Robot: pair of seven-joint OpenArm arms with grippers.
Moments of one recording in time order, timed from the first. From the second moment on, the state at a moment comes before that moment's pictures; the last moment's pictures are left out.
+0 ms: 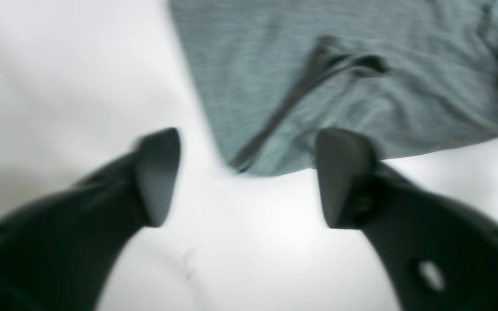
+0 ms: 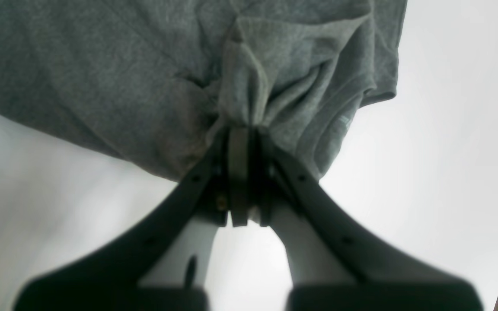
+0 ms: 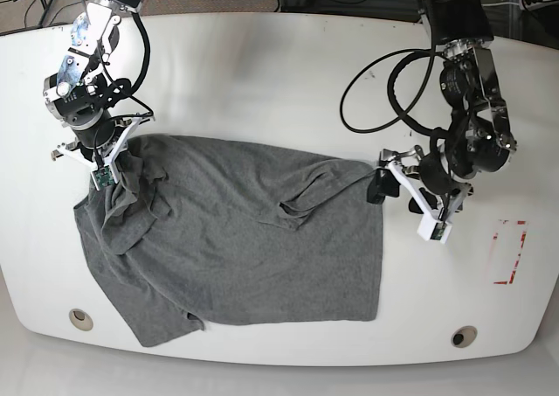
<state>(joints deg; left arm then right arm) -7.1 -7.5 -9.6 105.1 -28.9 -18.3 71.2 -6.5 9.2 27.0 107.6 3.7 40.2 -52.0</state>
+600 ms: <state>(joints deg) -18.0 -6.6 6.1 79.7 -28.5 -17.7 60.3 -6.5 9.1 27.0 107.6 3.6 40.2 -51.8</state>
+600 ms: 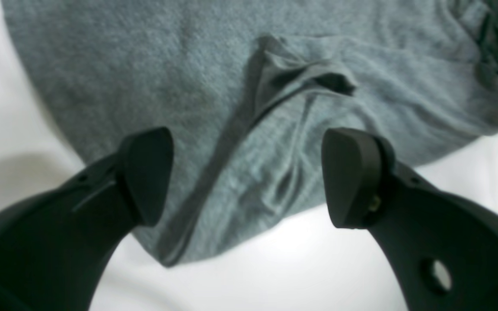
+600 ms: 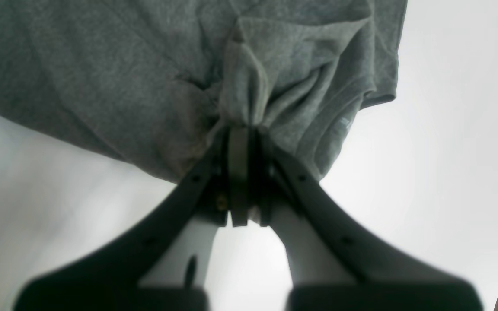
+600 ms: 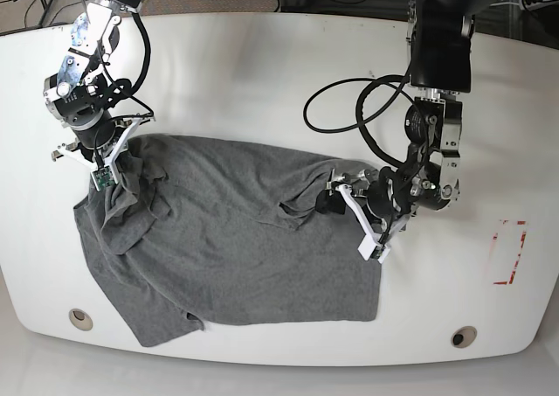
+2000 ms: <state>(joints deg) -22.4 -6.4 23.5 66.6 -28.6 -17.9 48.7 -5.3 7.2 27.2 107.6 3.7 40.2 -51.8</state>
